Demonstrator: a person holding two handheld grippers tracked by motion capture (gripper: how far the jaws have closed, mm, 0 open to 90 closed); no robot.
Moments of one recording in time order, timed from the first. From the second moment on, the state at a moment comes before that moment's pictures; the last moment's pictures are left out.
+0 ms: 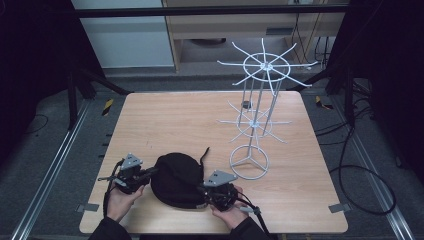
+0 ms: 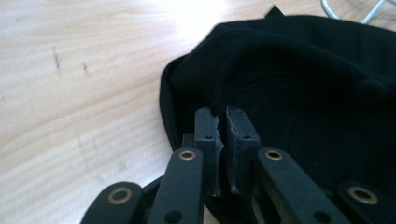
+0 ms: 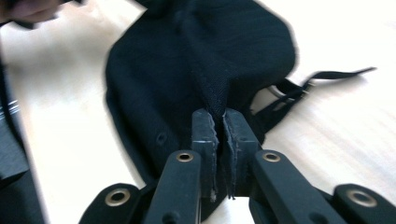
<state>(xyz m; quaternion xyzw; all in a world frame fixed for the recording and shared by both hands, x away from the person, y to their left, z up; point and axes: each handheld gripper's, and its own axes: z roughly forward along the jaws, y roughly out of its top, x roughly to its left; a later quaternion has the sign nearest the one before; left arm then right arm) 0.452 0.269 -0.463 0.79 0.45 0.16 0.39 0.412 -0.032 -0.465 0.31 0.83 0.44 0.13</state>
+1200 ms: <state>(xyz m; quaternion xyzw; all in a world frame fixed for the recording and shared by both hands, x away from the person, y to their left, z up) 0.450 0.240 -0.418 0.81 0.34 0.20 0.43 0.411 -0.149 -0.446 0.40 0.76 0.47 0.22</state>
